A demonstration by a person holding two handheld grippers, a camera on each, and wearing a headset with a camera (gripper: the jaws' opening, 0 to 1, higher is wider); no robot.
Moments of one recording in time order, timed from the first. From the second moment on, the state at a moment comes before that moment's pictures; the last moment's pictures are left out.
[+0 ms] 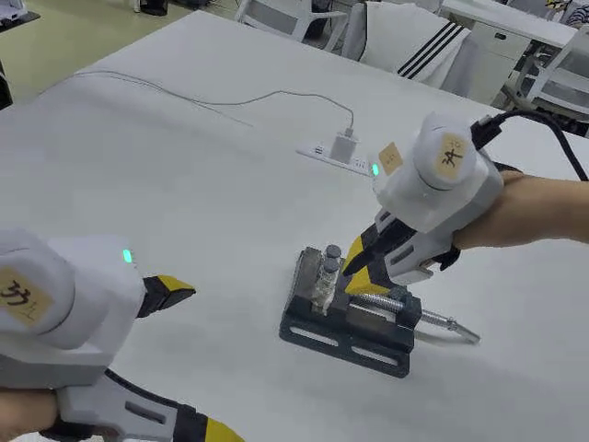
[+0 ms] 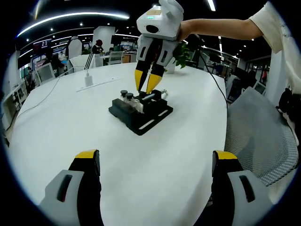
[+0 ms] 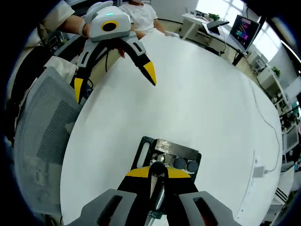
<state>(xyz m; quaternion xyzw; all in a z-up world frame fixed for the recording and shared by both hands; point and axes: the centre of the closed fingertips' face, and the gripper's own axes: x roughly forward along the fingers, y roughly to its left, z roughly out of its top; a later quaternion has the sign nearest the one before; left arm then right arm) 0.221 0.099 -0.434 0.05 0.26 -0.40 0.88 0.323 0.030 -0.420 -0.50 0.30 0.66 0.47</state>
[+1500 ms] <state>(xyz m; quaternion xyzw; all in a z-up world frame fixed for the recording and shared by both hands) 0.219 0.106 -0.442 0.03 0.27 -0.39 0.88 0.331 0.041 -0.431 -0.57 0.35 0.63 0.39</state>
